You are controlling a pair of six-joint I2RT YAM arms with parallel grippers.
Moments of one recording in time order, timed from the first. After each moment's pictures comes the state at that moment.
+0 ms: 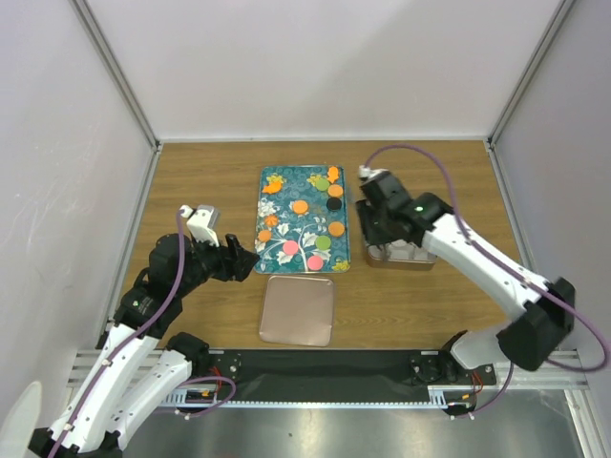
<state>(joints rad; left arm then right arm) -0.42 0.58 0.73 -0.56 0.16 -0.33 0.62 1.35 1.30 -0.91 0.21 0.35</state>
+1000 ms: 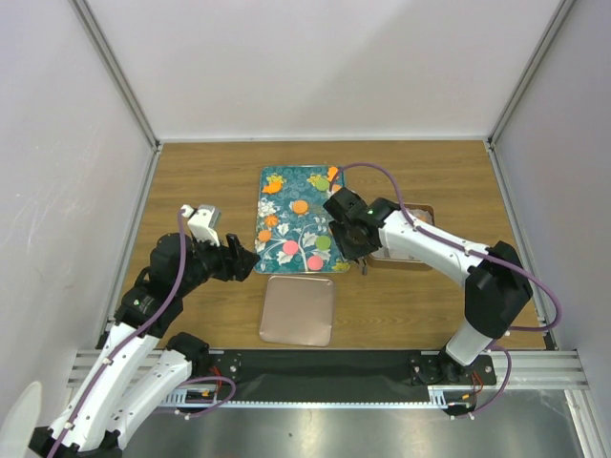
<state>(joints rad) -0.42 0.59 0.73 -0.56 0.16 -0.33 0.79 1.65 1.33 -0.86 0.22 0.36</state>
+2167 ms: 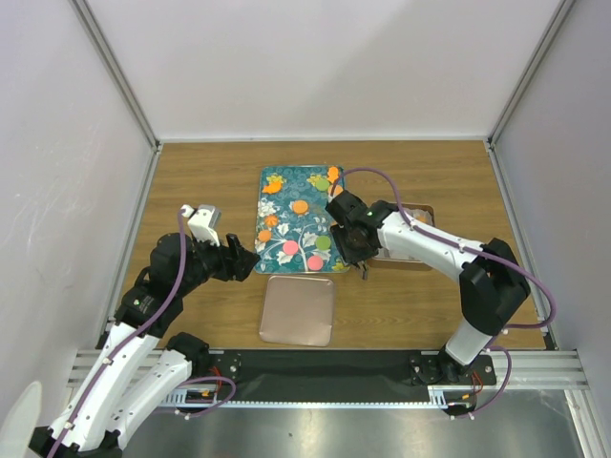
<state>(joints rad) -0.42 0.59 0.73 -0.56 0.16 -0.33 0.77 1.67 1.28 -0.82 0.16 0.36</state>
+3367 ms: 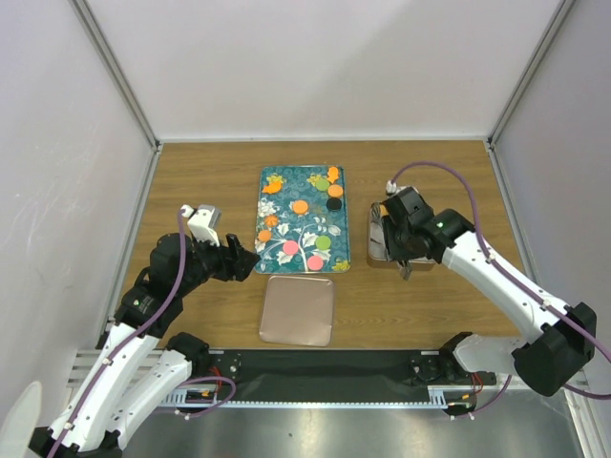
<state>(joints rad) -0.42 0.59 0.73 -0.56 0.16 -0.33 0.60 1.24 1.16 -0.95 0.22 0.40</state>
